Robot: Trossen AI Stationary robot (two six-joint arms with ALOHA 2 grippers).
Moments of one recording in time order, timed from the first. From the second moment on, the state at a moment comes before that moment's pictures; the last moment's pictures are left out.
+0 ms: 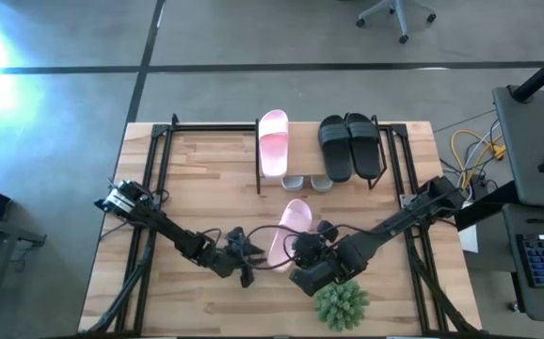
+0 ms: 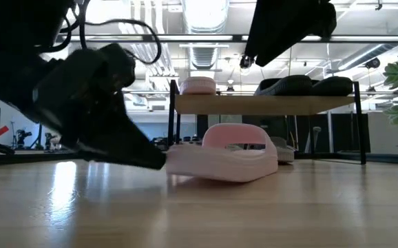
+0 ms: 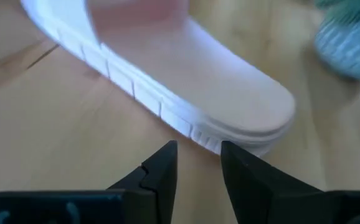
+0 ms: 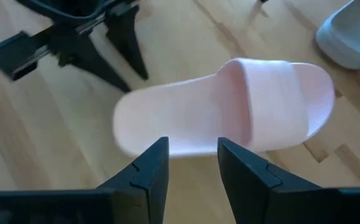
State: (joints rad) left arm -0.51 1.87 0.66 0.66 -0.56 -0.66; right arm 0.52 1.86 1.52 -0.89 0.54 1.01
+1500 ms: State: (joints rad) left arm -0.41 1.32 0.14 0.80 -0.32 -0.94; right arm 0.45 1.86 1.52 -0.93 0.57 0.56
